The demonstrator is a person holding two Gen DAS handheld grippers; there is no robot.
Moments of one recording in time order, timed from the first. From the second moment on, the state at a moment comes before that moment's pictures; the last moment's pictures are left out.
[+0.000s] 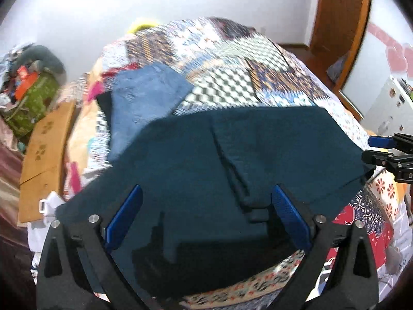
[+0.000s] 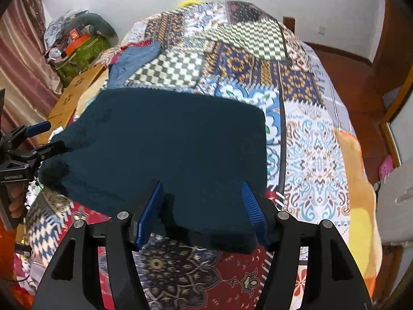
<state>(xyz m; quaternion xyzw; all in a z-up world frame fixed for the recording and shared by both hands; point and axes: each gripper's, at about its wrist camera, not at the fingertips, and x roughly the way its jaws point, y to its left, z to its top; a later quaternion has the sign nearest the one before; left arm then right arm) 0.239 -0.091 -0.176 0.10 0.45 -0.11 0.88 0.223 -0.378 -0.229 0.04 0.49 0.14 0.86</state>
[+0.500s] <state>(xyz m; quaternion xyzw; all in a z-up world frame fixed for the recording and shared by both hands) 0.201 0.074 -0.156 -0.03 0.41 0.03 0.91 0.244 -0.279 -0.185 0.02 0.43 0.22 0.87</state>
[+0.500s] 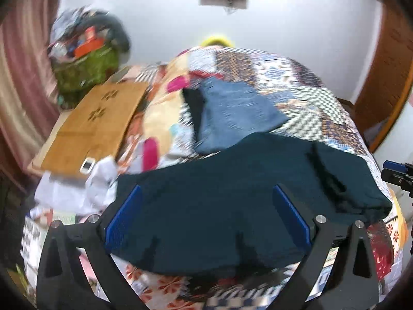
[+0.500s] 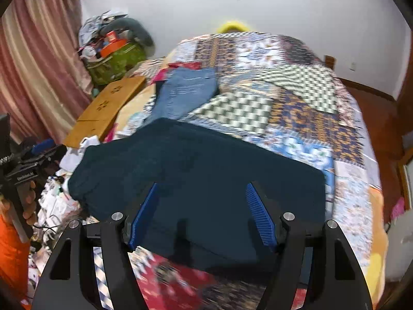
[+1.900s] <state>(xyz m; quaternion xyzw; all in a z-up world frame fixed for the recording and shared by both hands) 0.214 0.184 -0.260 -0.27 0.48 0.10 0.83 0.251 -0.178 -0.232 -0.01 0.49 0.30 0.82</state>
